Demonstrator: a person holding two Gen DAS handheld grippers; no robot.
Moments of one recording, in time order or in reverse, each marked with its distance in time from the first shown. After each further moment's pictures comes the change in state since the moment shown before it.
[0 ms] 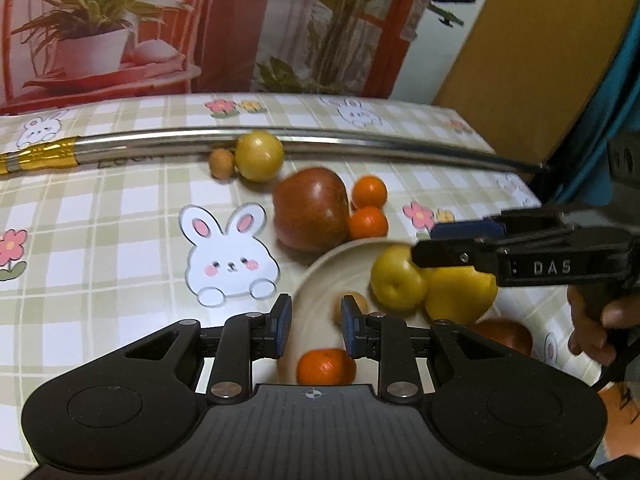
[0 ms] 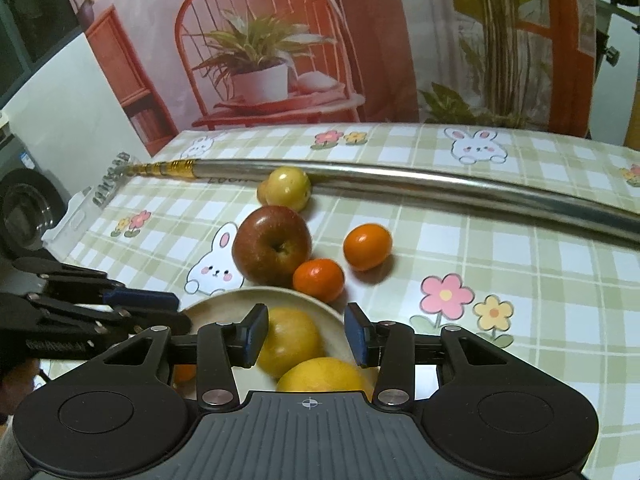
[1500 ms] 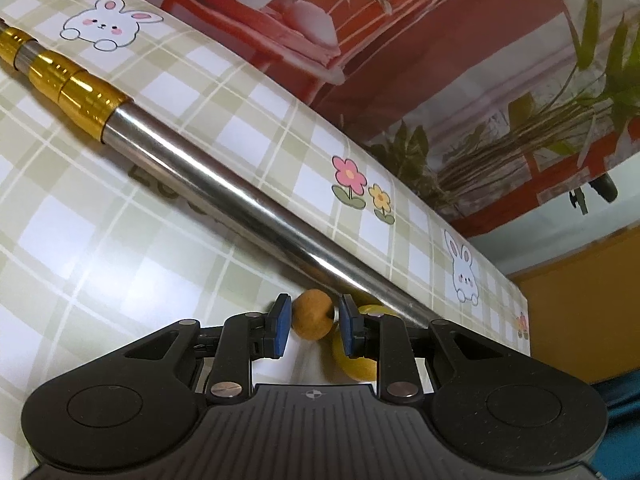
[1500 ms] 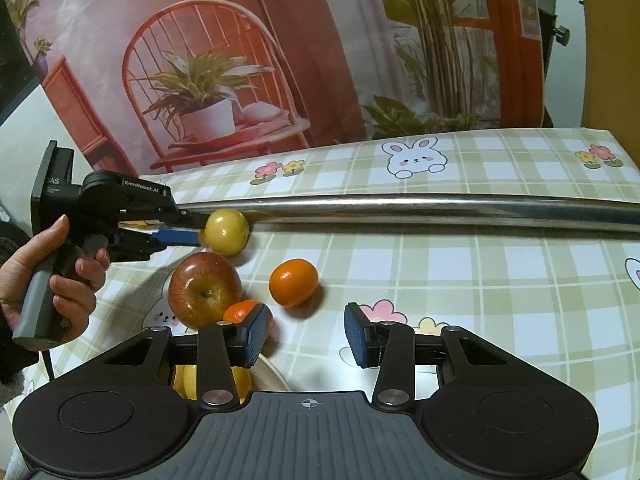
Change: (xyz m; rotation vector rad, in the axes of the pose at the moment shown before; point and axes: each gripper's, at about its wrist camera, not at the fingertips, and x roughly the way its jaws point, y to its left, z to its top) left arm 0.102 0.105 0.094 -0.647 -0.027 -0.003; right arm -0.002 -0.046 0.009 0.126 -0.070 -0.053
